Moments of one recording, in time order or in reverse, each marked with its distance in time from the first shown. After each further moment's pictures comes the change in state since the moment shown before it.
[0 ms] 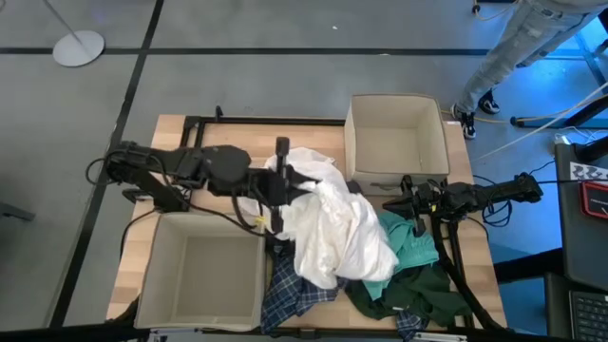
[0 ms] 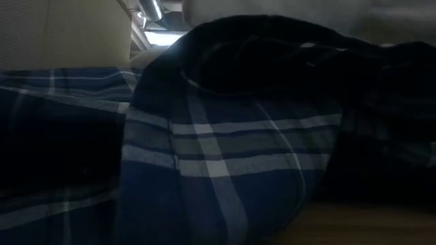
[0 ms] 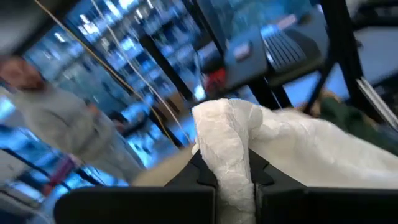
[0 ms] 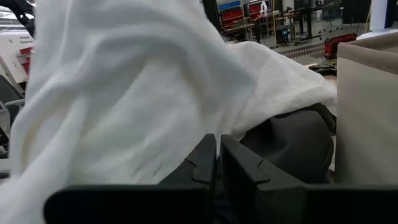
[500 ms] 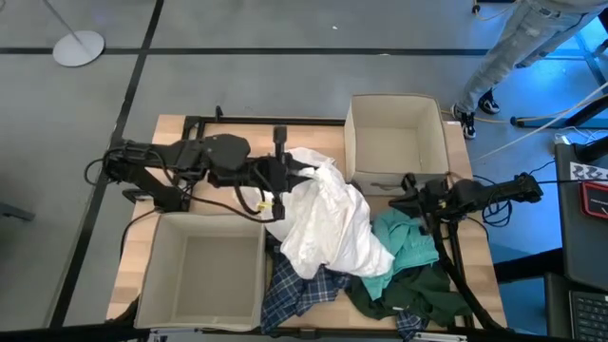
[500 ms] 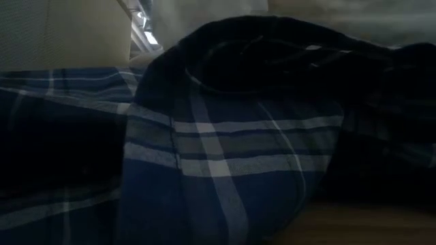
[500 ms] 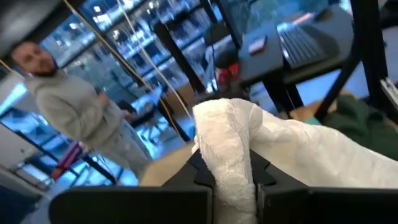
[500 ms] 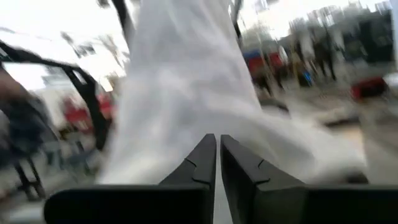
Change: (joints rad) left arm 0.051 -0.015 -0.025 -0.046 0.010 -0.059; right arm 0.000 0.000 -0.001 0.263 -0.066 0.003
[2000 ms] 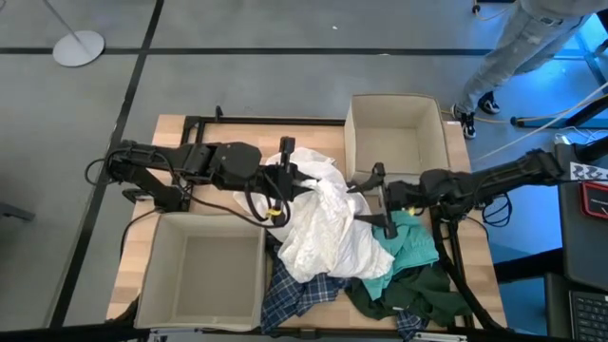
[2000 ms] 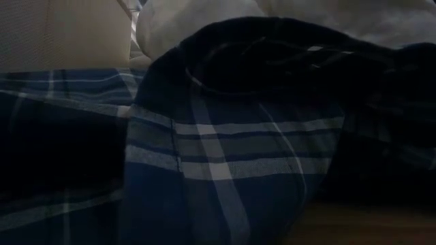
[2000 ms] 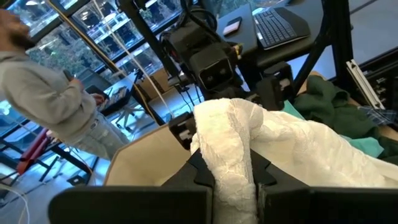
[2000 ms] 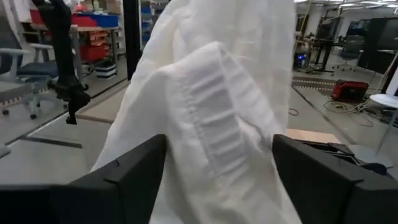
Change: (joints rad) left arm 0.008 0.014 -0.030 -0.054 0.061 -0.047; right arm 0.000 0.970 0.718 -0.027 -0.009 -0.299
